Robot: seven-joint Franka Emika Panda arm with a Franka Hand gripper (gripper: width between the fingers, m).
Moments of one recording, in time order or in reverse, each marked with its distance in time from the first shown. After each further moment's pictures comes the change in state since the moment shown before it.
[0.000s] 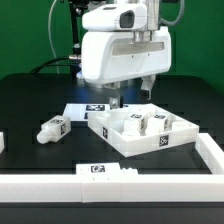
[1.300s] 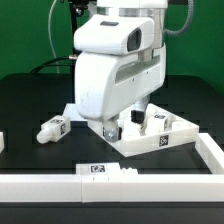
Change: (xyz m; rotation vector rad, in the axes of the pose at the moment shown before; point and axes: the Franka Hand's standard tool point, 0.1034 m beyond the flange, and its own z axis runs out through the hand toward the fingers) arm 0.055 0.088 0.022 0.065 -0.062 -0.201
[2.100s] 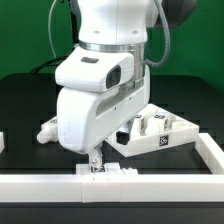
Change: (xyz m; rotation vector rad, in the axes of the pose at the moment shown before) arm -0.022 0.001 0.036 0.034 -0.013 -0.001
